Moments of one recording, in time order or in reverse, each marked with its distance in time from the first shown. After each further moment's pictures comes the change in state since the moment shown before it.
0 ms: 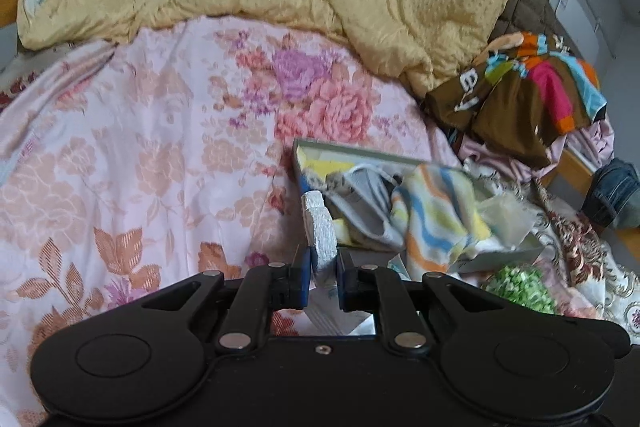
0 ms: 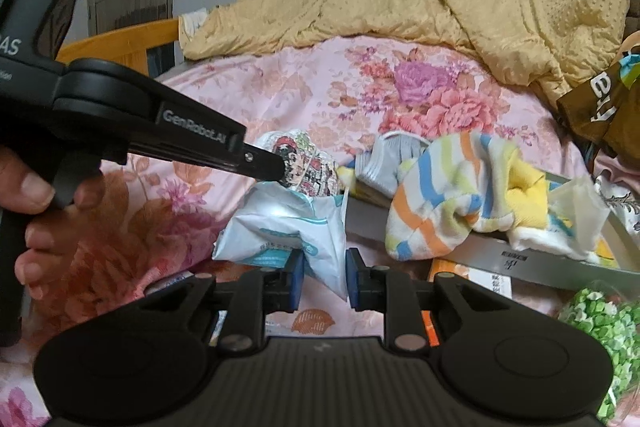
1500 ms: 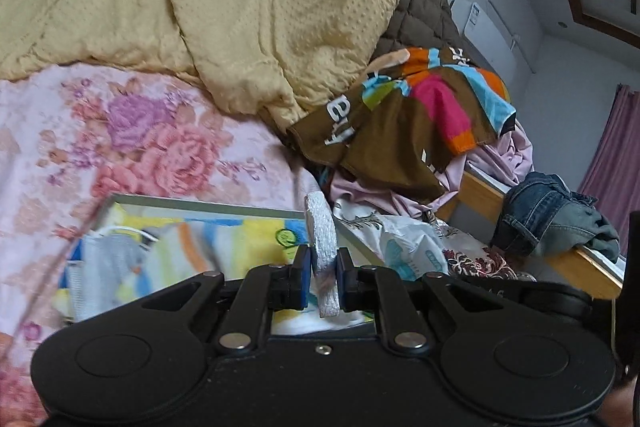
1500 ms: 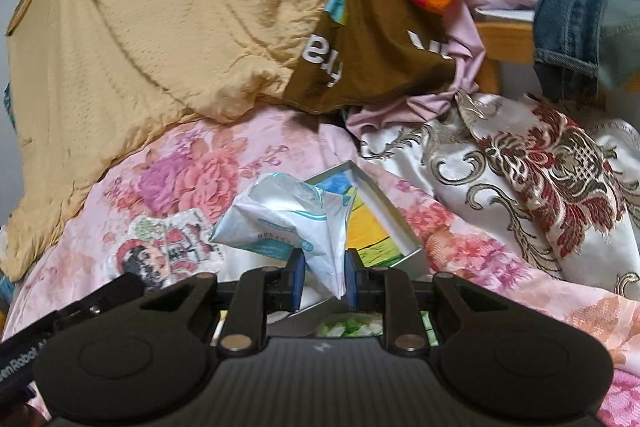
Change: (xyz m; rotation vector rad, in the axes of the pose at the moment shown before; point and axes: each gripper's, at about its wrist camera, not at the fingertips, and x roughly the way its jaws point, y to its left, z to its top) left arm 0.078 -0.175 0.005 0.082 -0.135 -0.230; right arm -0.042 -0.239 -0.013 0.704 -0.118 -0.350
